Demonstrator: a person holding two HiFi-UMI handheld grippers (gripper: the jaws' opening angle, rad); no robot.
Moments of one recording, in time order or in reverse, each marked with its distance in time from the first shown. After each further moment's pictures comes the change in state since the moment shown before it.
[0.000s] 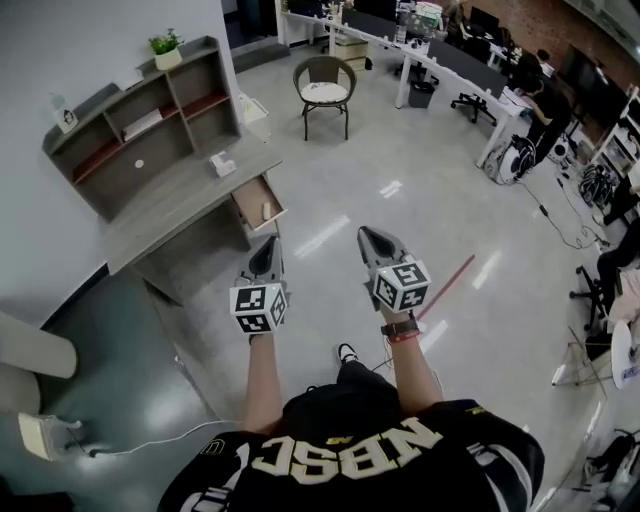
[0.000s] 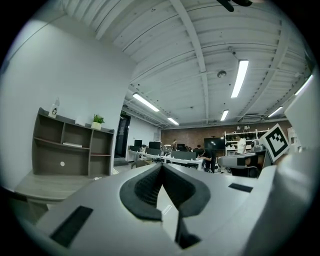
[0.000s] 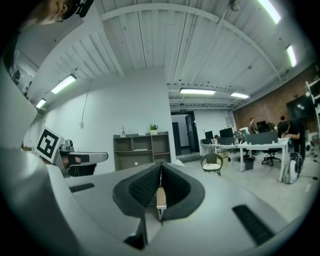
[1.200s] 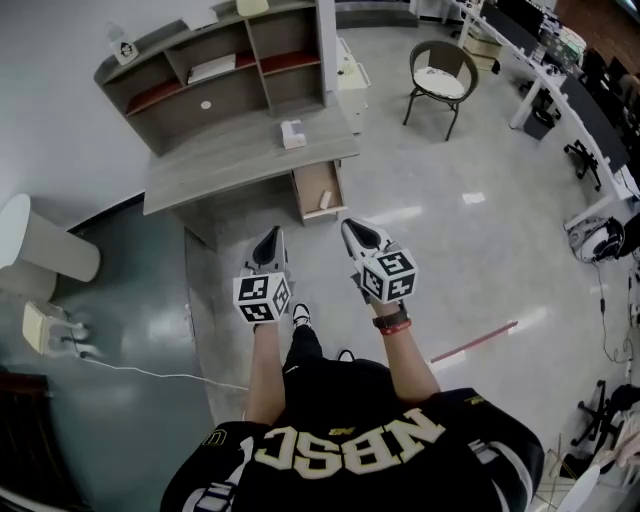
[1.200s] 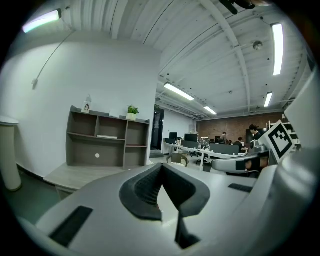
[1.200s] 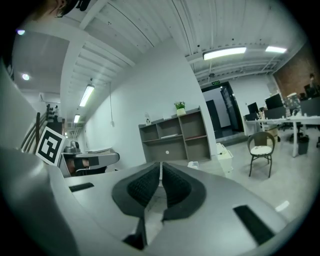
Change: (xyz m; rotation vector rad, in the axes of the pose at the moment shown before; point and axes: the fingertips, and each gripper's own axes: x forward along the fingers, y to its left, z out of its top) left arm 0.096 0.130 -0.046 -0.036 0.074 0.451; right arm 0.240 0.018 -0.044 0.052 0.182 0.507
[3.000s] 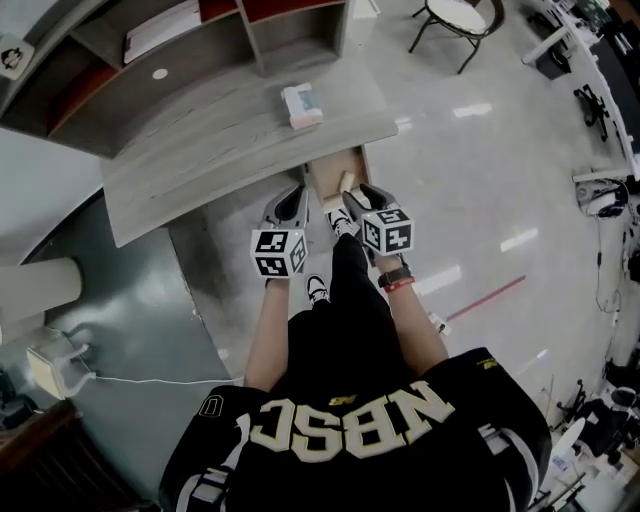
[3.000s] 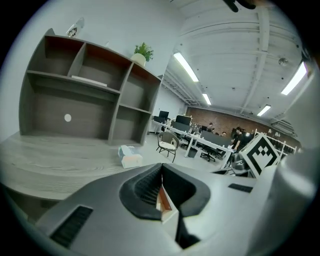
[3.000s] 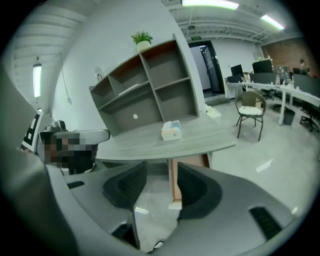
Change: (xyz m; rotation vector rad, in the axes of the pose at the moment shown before) left arm 0.273 0.155 -0.132 -0.153 0.281 -0.237; right arm 0.287 -0.140 -0.146 0.215 0.413 -0.213
